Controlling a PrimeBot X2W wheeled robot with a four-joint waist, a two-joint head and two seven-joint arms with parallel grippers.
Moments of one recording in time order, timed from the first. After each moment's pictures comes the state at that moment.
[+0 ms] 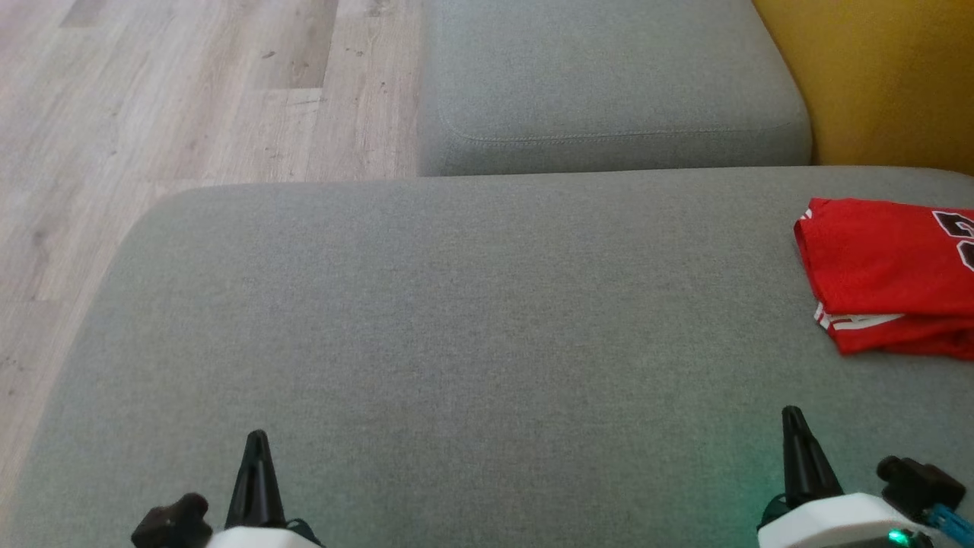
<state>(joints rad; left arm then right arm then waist) 0.10 0.05 -0.13 0.28 -0.48 0.04 -0.16 0.11 -0.04 0.01 0.34 0.47 0.12 -0.16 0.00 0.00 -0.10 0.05</state>
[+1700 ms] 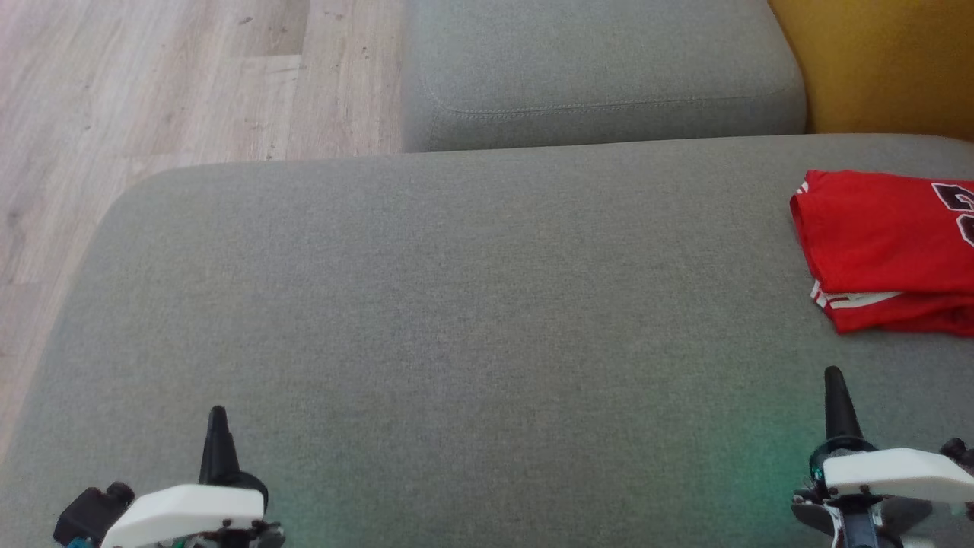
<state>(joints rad) 0.02 0.05 -0.03 0.28 -1.09 -0.05 -0.02 0.02 -0.04 -0.07 0.31 1.08 0.12 -0.01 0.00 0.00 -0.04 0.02</state>
